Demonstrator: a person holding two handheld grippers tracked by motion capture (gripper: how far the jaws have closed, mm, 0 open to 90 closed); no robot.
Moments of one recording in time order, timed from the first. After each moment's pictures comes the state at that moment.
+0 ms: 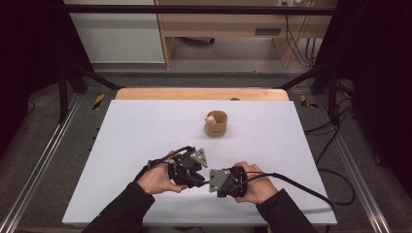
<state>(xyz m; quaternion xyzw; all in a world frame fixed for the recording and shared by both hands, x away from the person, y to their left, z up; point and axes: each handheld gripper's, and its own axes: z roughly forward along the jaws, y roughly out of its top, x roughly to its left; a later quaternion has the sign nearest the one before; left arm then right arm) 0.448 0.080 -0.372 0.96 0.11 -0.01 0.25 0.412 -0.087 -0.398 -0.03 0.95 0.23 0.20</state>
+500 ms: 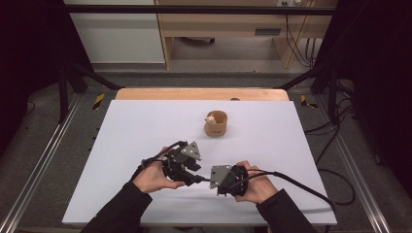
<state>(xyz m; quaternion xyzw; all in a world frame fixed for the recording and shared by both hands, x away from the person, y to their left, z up) 0.454 0.101 -0.364 0.93 0.16 0.04 0.32 0.416 -0.090 -0.397 0.02 0.95 0.24 0.18</state>
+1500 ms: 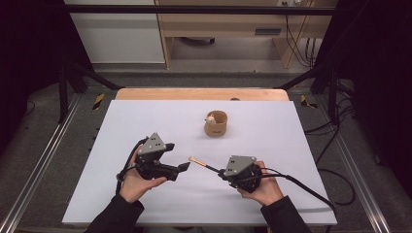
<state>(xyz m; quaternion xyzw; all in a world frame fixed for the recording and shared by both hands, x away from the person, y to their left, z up) 0.442 0.163 -0.374 0.82 0.29 0.13 0.48 0.424 -0.126 -0.406 0.15 0.91 0.35 0.18</state>
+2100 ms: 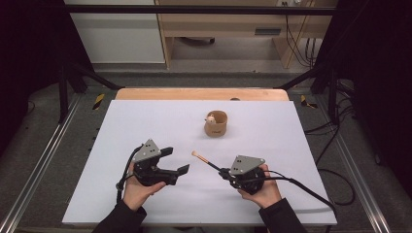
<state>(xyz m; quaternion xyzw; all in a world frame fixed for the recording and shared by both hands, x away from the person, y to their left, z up) 0.431 0.167 -0.390 0.78 0.32 0.13 0.52 0.419 -0.134 -0.410 0.19 0.88 0.40 0.18</state>
